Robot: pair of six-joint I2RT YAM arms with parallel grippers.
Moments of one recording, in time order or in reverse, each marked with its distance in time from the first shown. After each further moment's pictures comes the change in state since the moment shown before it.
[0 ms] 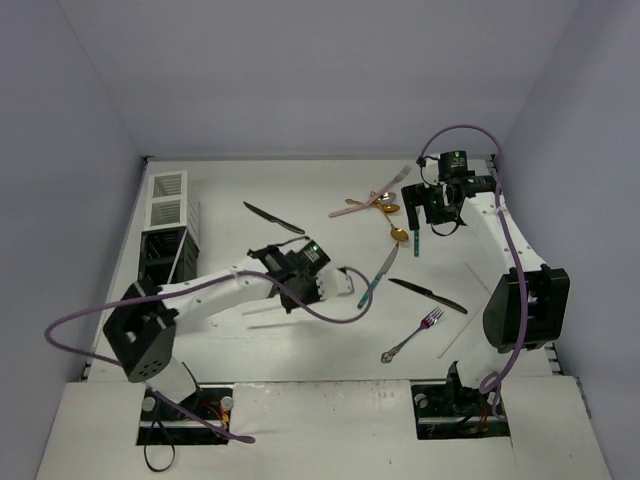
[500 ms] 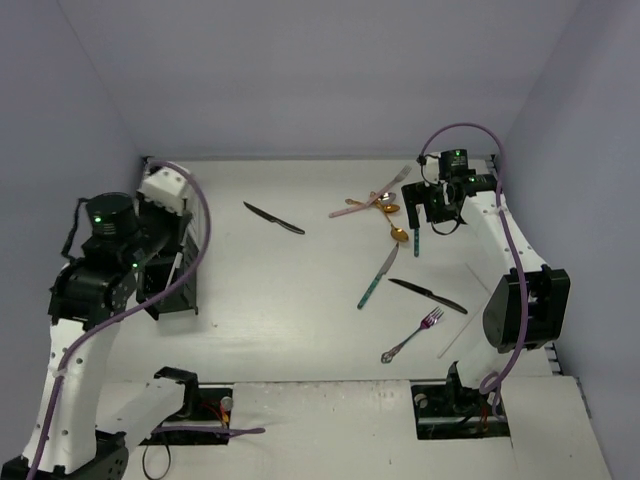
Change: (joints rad) left arm 0.649 -0.624 0.235 -0.035 0.086 -0.207; right arm 0.000 0.001 0.017 -0.010 -0.001 0.000
